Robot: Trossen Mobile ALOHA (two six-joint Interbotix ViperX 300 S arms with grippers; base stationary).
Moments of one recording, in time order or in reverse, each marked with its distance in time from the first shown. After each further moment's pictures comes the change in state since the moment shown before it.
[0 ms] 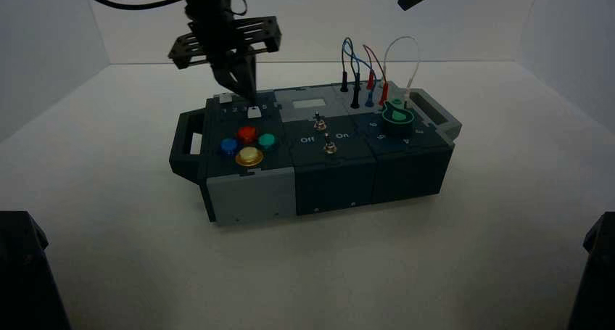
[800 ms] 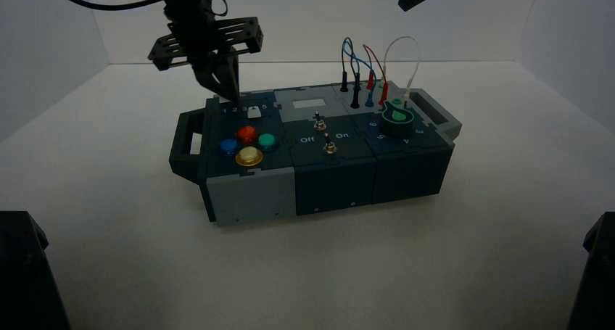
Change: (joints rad) left arm 0.041 -0.038 0.052 0.008 -0.005 0.009; right arm 0.000 0.000 0.000 -0.002 0.003 -0.002
